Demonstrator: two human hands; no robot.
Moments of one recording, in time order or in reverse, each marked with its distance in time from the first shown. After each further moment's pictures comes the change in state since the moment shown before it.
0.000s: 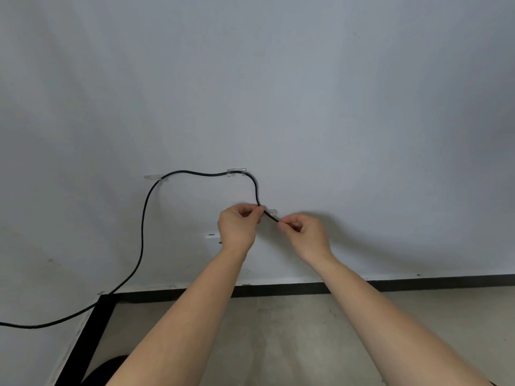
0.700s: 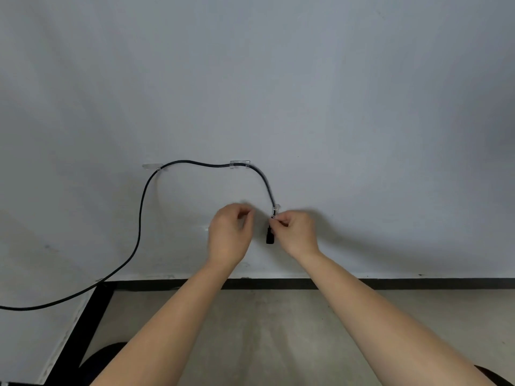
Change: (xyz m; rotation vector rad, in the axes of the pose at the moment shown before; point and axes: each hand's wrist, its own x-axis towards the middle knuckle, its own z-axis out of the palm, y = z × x) left_hand -0.003 -0.033 -0.028 0.448 0.019 0.494; right_hand 0.007 -0.008 0.029 -0.024 -0.033 0.005
